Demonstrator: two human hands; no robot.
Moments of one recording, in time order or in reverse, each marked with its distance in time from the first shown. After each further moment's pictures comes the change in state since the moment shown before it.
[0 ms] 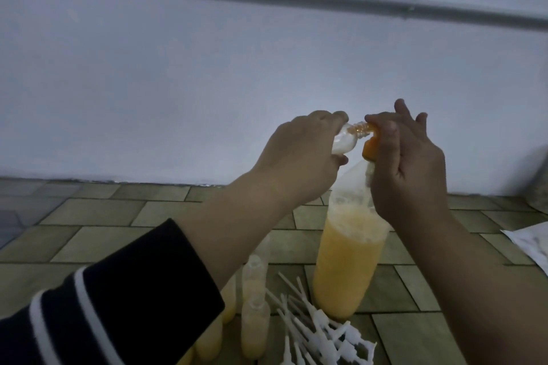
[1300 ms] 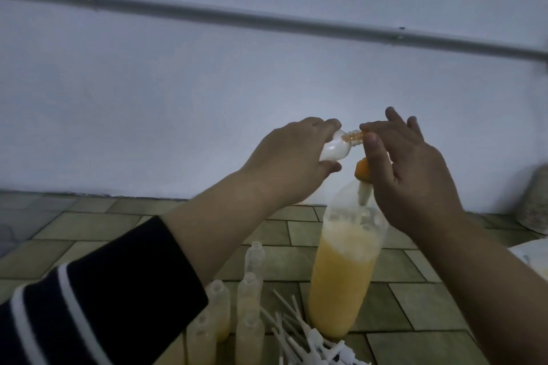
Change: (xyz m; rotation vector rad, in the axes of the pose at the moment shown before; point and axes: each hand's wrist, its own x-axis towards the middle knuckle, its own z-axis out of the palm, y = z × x) left_hand 0.009 -0.007 -0.016 0.022 -0.020 0.049; right_hand 0.019 -0.004 -0.022 -0.179 -0.206 -0.059
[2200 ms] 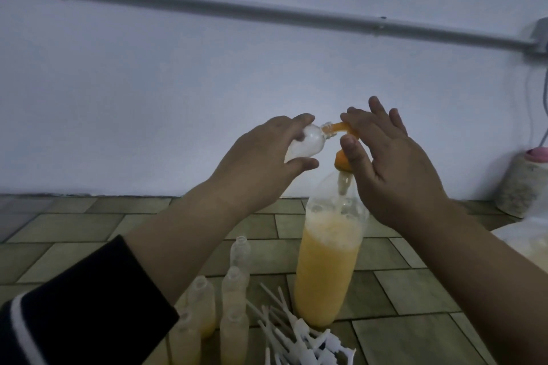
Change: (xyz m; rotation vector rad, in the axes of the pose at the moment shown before) left_hand -0.014 -0.006 0.008 -0.180 0.063 -0.073; right_hand -0.003 0.002 -0.011 -0.116 -0.080 -0.055
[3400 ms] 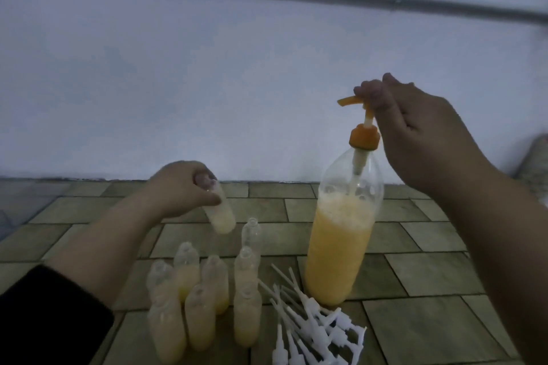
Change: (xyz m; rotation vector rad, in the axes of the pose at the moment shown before) left_hand -0.058 -0.114 -0.014 0.070 -0.230 -0.561; right_hand 0.006 -0.016 -0.025 0.183 -0.084 0.125
